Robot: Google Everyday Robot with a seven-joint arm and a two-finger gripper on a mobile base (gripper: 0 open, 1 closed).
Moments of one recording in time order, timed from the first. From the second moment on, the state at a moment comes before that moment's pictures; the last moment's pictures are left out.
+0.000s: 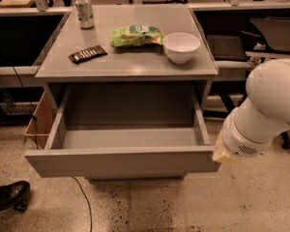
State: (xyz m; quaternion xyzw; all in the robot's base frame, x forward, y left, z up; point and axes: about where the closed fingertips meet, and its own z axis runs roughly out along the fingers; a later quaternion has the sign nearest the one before) arm 0.418 -0.194 0.774 -0.61 0.79 -0.01 0.10
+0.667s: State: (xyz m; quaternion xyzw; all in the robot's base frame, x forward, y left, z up) arm 0.394 -0.167 0.692 -0.61 0.78 0.04 0.13
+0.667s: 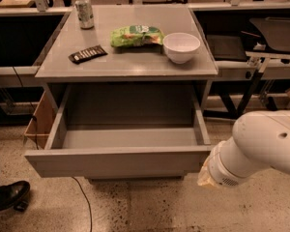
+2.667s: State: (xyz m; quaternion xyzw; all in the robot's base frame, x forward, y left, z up) arm 0.465 -0.133 0.645 -0.57 0.78 -0.02 0.25
